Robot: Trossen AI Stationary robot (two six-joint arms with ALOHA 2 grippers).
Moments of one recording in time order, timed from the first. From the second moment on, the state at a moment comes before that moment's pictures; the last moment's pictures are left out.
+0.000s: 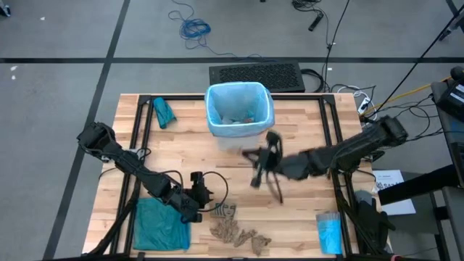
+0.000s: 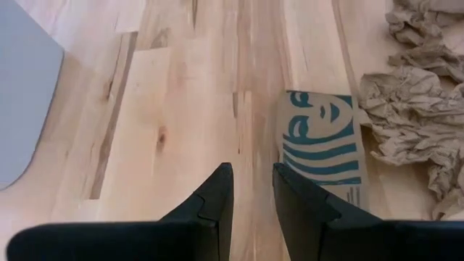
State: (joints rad) left arm -0.58 1.54 0.86 -0.21 -0.48 -0.36; right arm 0.31 1.39 1.10 0.10 0.73 -0.02
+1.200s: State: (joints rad) left arm -0.58 1.54 0.86 -0.14 -0.48 -0.36; right arm -0.16 1.33 1.10 0.15 0.28 0.10
